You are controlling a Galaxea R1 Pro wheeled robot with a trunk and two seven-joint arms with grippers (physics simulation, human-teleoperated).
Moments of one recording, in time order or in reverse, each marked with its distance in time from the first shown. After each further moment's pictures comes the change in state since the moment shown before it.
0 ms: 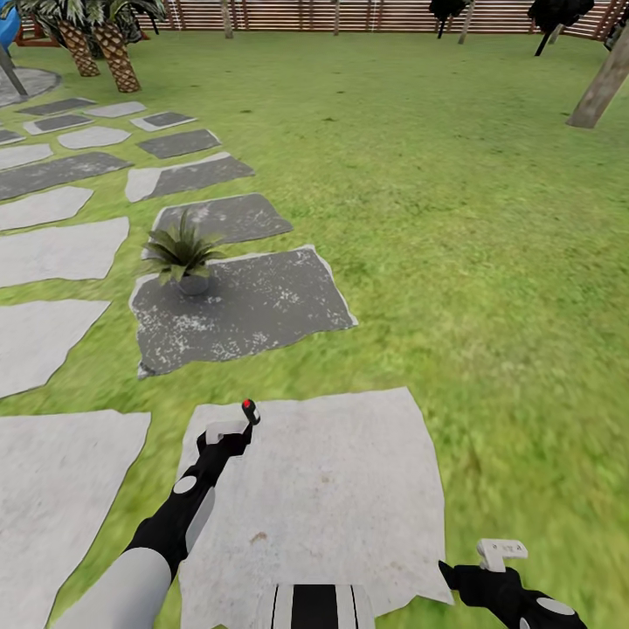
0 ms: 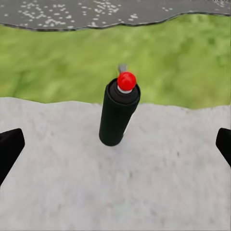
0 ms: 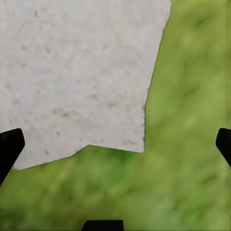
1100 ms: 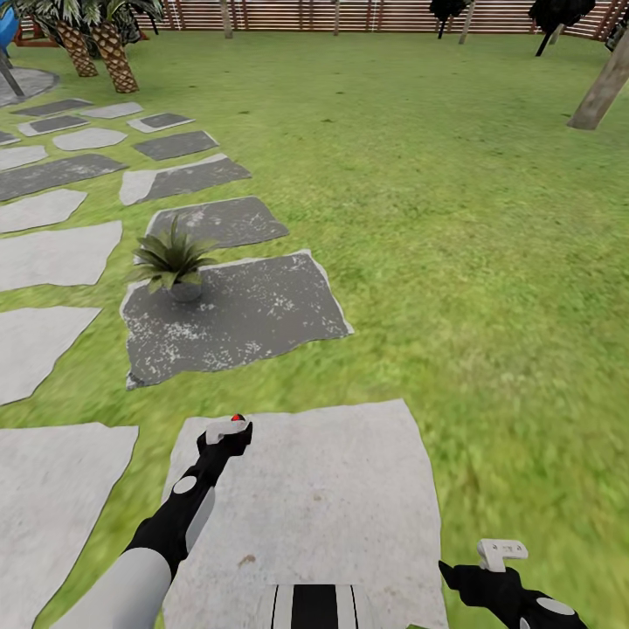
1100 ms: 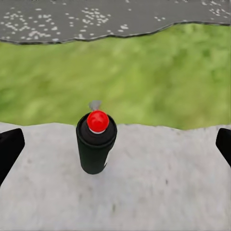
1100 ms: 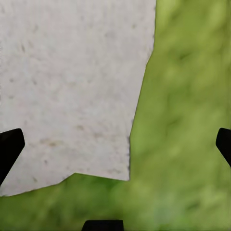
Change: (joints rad) left arm 0.000 0.000 0.000 0.001 -0.001 0.000 0.000; right arm 0.000 0.000 0.000 0.000 0.000 0.000 0.000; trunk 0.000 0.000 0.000
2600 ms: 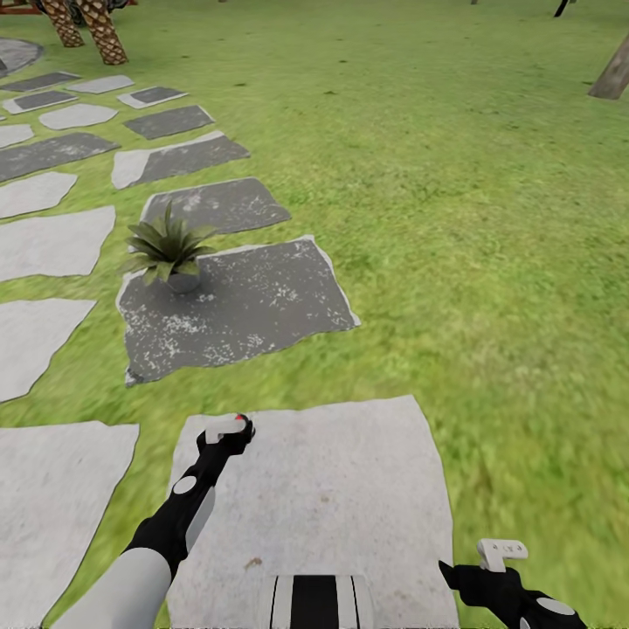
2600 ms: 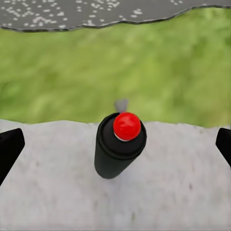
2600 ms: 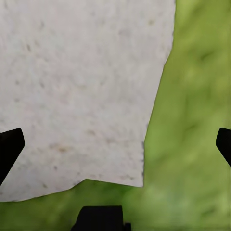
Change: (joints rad) left arm 0.000 0.000 -0.001 -0.001 0.001 -0.014 0.000; right arm 0.000 0.000 -0.001 0.000 0.000 0.000 0.000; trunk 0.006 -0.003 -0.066
